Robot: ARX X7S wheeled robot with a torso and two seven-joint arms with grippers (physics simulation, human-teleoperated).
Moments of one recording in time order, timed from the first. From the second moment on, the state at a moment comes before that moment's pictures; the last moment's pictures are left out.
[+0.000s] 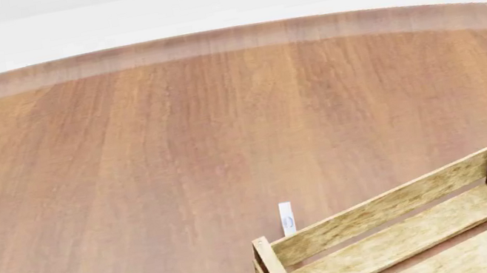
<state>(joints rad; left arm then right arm) -0.05 -0.21 0.25 -0.04 -0.23 0.03 -0.26 -0.48 0.24 -0.31 0.34 -0.08 -0.73 0.44</state>
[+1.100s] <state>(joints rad) -0.06 -0.22 0.28 -0.05 -0.25 0.04 -0.28 -0.29 0.21 -0.36 0.49 -0.03 -0.60 0.41</state>
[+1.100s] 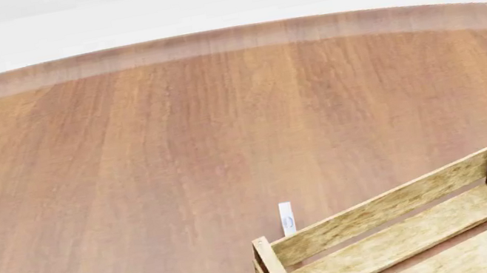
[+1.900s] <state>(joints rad) -0.06 -0.23 0.29 -0.05 -0.26 0.04 -0.29 -0.27 0.21 -0.37 0.51 0.01 -0.62 0.40</state>
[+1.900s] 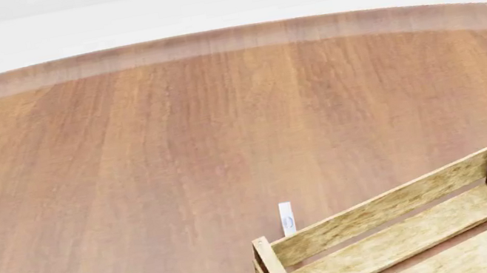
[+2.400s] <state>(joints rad) -0.06 -0.24 0.30 -0.05 -0.27 0.05 -0.30 -0.53 0.26 -0.26 0.12 -0.18 -0.76 0.62</state>
